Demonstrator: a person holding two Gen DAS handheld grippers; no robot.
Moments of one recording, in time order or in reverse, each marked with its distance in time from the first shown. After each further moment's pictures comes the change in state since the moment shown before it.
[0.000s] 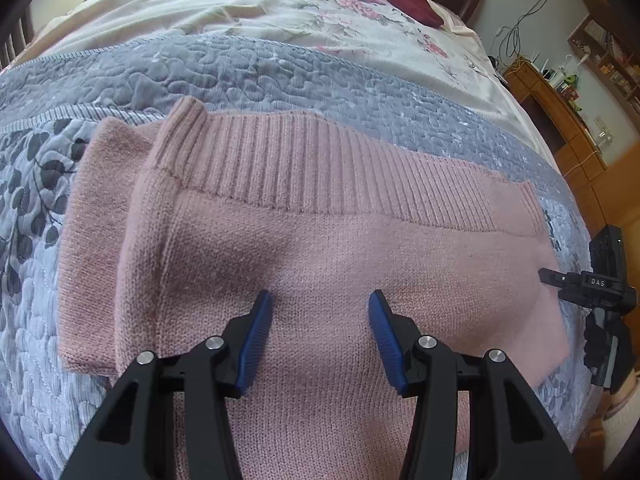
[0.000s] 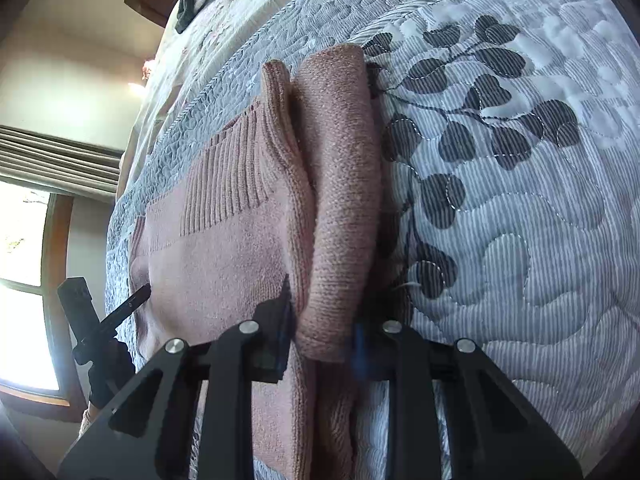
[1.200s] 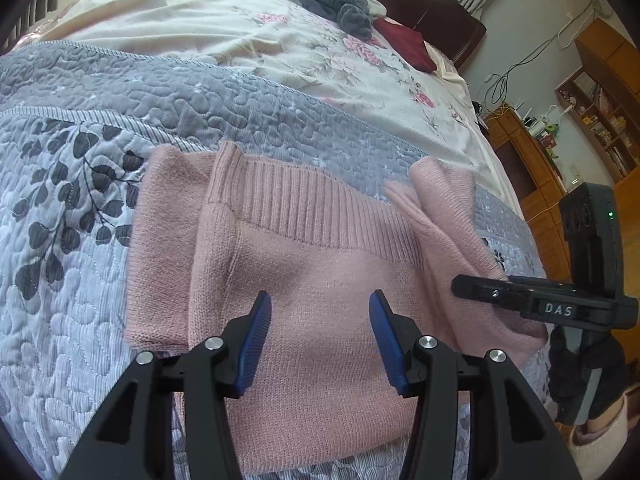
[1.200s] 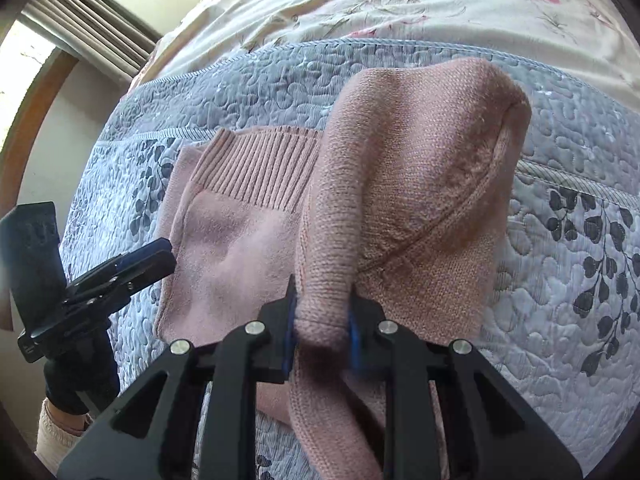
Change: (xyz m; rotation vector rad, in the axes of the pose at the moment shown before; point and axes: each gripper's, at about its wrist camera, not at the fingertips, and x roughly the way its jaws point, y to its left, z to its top) left arm -0.066 0.036 0.009 -0.126 -0.086 -0.155; right arm 0.099 0.269 -0.018 -0.420 0.140 -0.206
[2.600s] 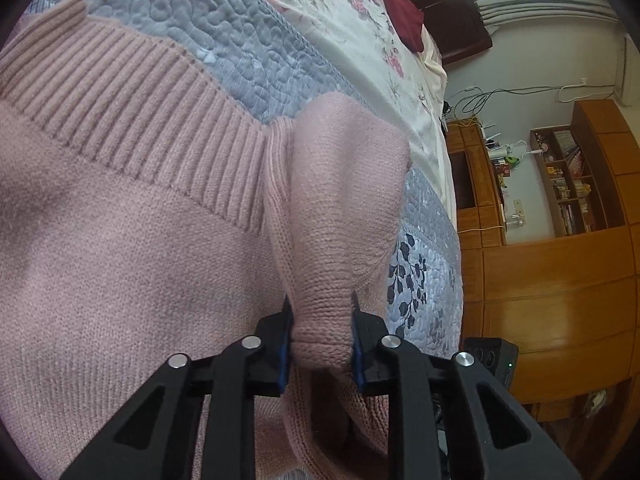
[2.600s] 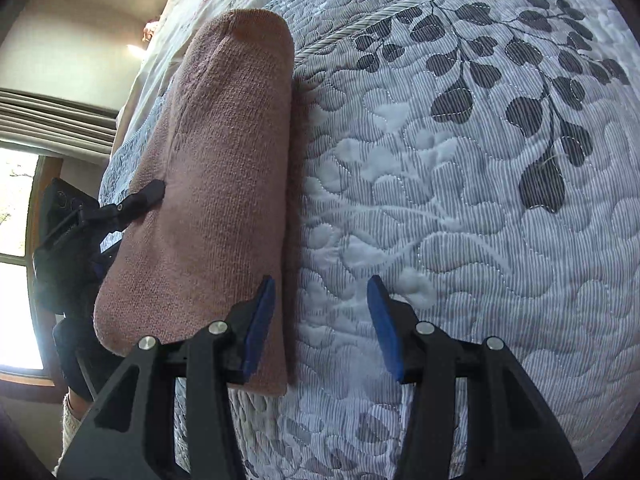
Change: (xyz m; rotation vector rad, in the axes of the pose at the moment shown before) left arm 0.110 -0.073 -0.003 -0.254 0.151 -0.328; right arm -0.020 -0.157 -0.121 0.363 -0.046 0.158
